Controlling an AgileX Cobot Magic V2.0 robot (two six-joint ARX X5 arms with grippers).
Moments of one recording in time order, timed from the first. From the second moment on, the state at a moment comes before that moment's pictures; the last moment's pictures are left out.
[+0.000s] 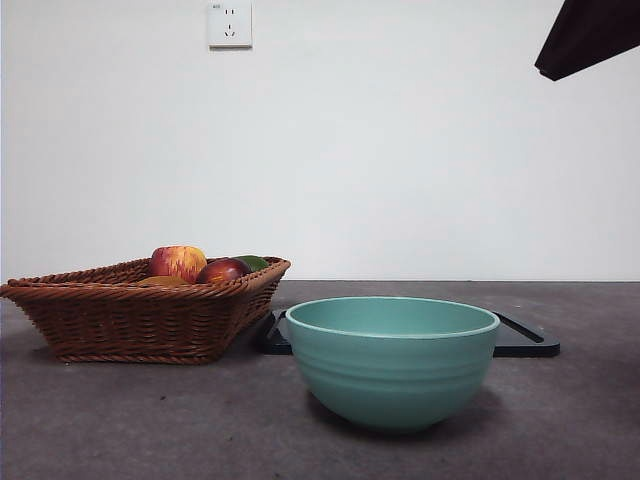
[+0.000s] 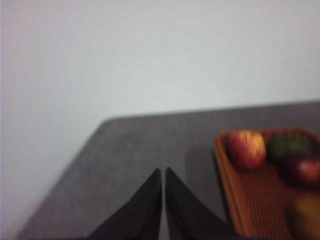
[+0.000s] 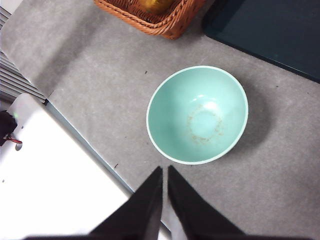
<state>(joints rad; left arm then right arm) 0.07 0.14 0.28 -0.15 0.02 0.12 0.62 0.81 0.83 -0.80 -0.36 0.26</state>
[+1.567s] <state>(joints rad) 0.07 0.01 0.03 -0.18 0.02 0.08 0.62 0.81 0.83 -0.80 -0.36 0.26</state>
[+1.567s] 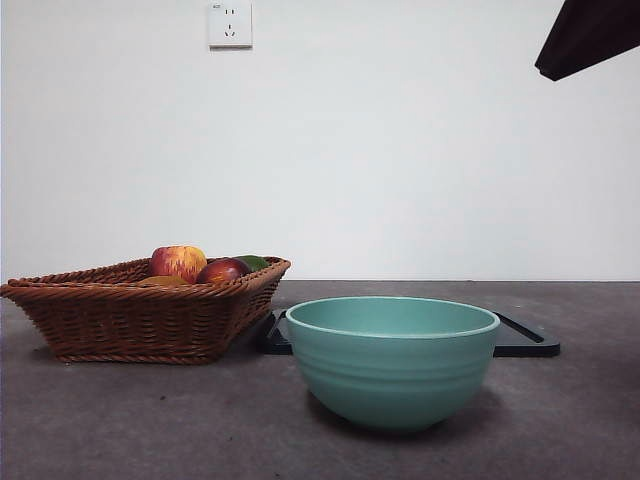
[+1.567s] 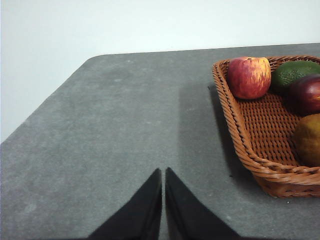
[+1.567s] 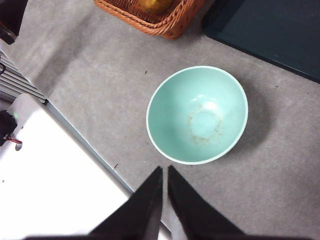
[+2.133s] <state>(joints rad) 0.07 0.01 0.03 -0.18 0.02 0.08 0.51 0.72 0.83 -0.73 -0.31 0.17</state>
